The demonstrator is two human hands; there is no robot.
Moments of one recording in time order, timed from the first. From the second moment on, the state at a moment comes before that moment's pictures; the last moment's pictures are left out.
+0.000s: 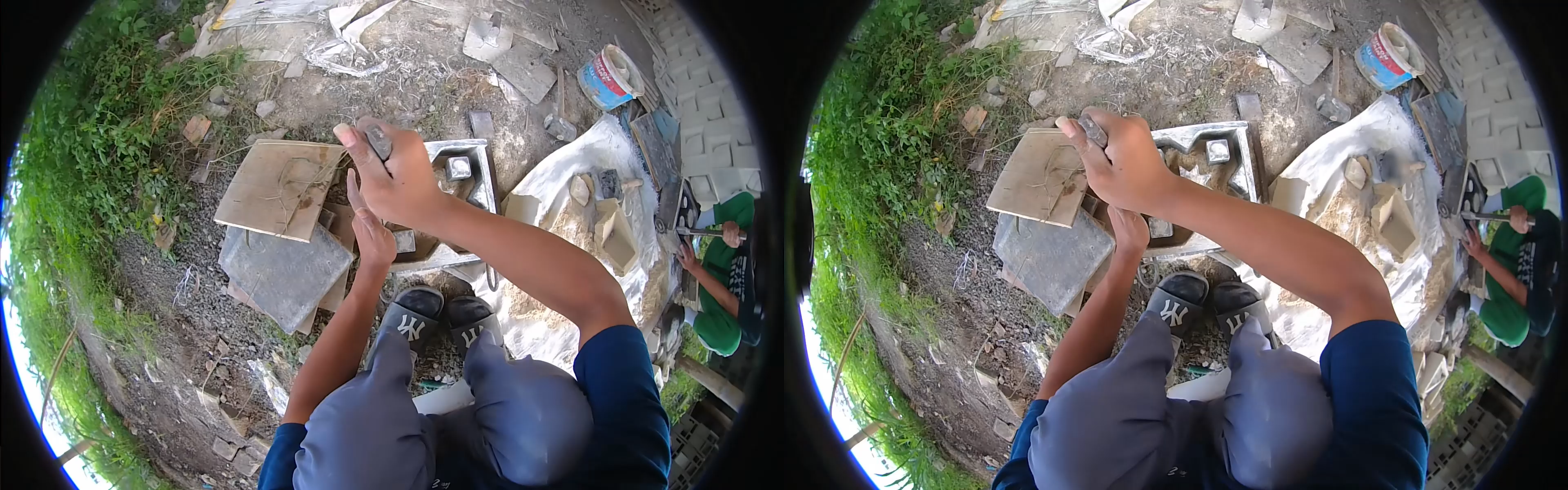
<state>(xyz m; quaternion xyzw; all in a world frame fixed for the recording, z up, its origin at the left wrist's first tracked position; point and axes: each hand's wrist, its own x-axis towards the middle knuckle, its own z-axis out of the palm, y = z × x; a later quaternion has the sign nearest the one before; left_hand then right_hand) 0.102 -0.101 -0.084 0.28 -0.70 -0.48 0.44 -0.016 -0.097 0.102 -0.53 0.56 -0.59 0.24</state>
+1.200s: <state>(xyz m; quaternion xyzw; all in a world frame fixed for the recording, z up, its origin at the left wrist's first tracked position) 0.089 -0.094 -0.037 0.31 -0.67 -0.50 0.45 -0.012 -0.157 0.135 -0.42 0.56 -0.72 0.01</state>
